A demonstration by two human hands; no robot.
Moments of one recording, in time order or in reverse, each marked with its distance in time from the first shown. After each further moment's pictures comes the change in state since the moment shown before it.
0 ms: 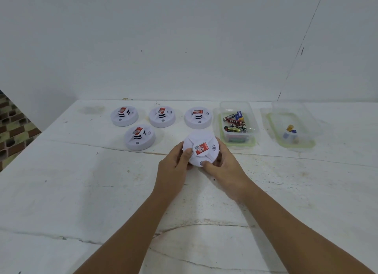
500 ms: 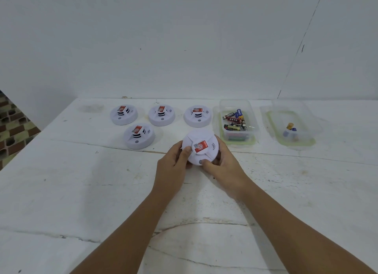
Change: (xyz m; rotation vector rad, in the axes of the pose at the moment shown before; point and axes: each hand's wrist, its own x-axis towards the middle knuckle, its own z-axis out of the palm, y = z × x) left_hand 0.000 0.001 -0.001 0.024 0.012 -0.012; right_hand 0.000 0.002 0.000 -0.048 -0.009 -0.030
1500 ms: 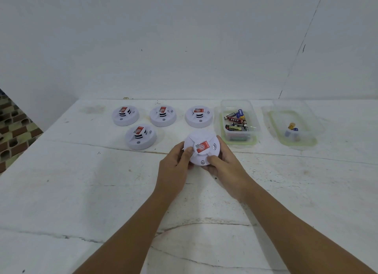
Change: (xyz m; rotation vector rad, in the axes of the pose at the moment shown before) left_hand 0.000 0.001 0.002 -0.026 -0.006 -0.019; right_hand 0.004 -0.003 -0.001 0.119 -0.039 0.069
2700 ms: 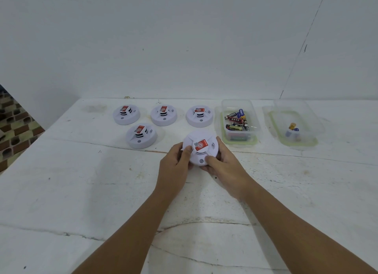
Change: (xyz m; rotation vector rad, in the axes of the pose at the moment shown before) left_hand 0.000 0.000 0.002 -0.025 0.058 -0.030; right_hand 0.008 0.009 -0.002 -0.045 0.038 0.080
